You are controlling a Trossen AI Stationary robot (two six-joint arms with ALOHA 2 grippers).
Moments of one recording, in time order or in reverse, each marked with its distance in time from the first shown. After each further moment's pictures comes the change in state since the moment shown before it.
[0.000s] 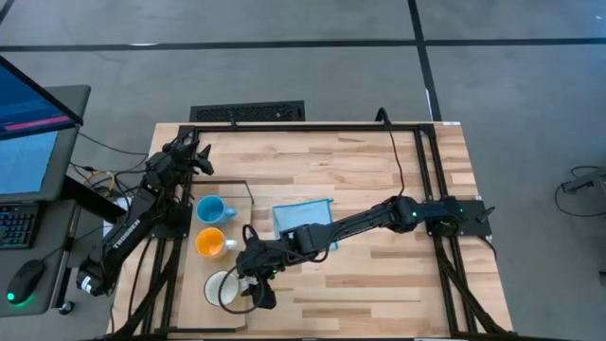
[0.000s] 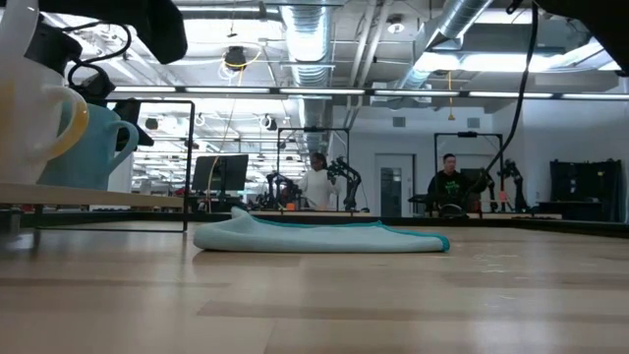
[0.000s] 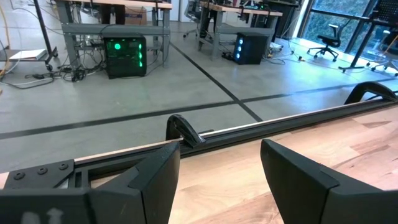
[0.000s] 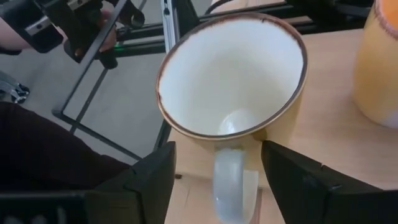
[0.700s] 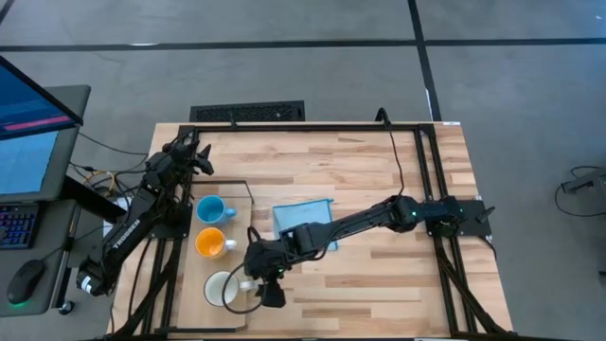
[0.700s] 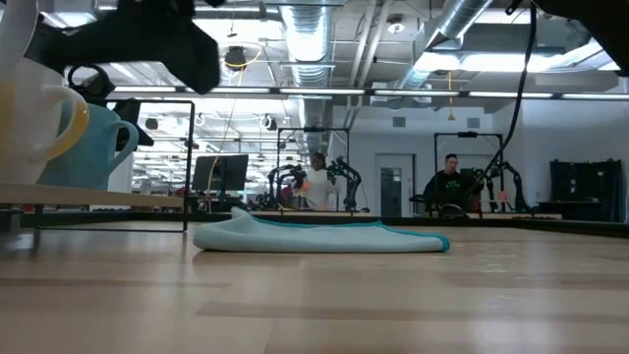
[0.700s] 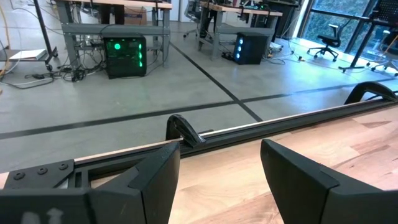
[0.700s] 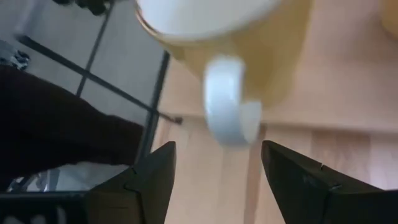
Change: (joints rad) left arm 0.000 0.000 0.000 0.000 0.000 0.000; right arm -0.005 -0.001 0.000 -0.217 -0.073 0.020
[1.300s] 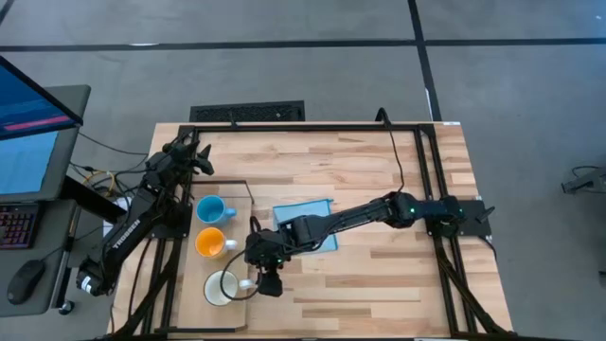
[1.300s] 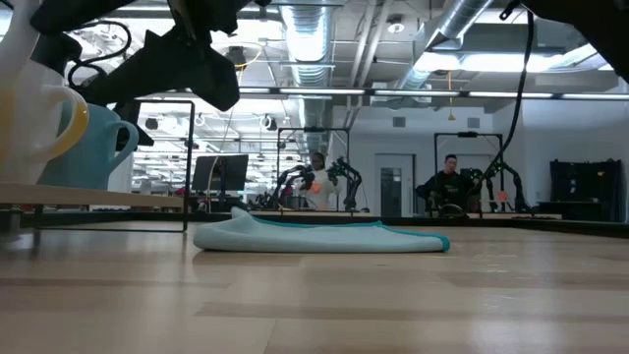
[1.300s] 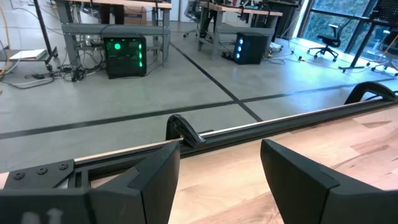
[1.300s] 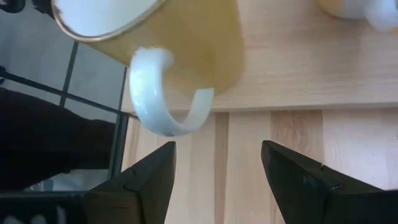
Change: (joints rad) left arm 0.000 0.000 0.000 0.000 0.000 0.000; right arm -0.037 0.000 0.000 -0.037 0.031 0.044
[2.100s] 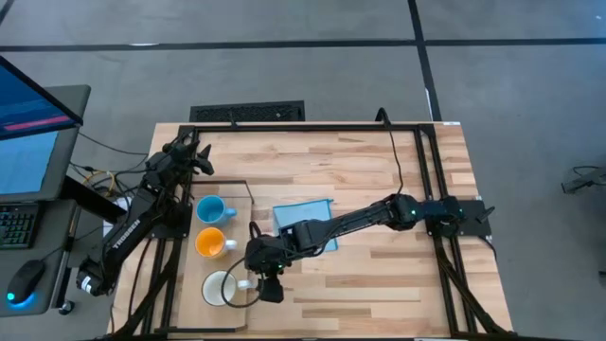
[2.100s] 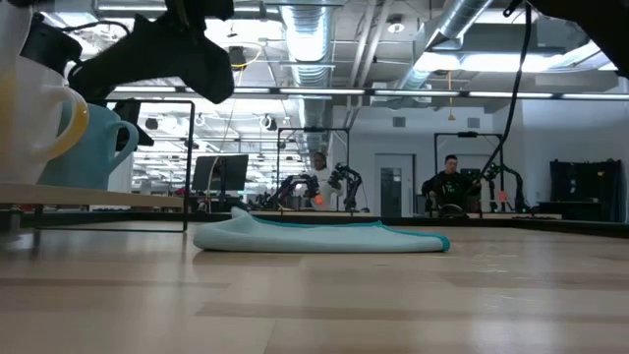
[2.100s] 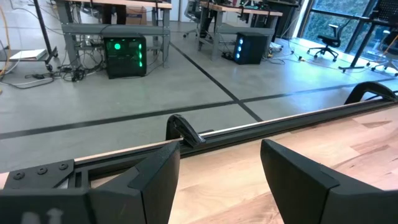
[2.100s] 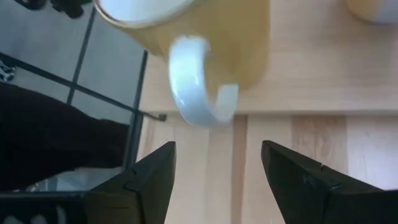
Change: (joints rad) left arm 0.000 0.000 0.000 0.000 0.000 0.000; right arm 0.024 0.000 0.000 0.010 -0.004 -0.004
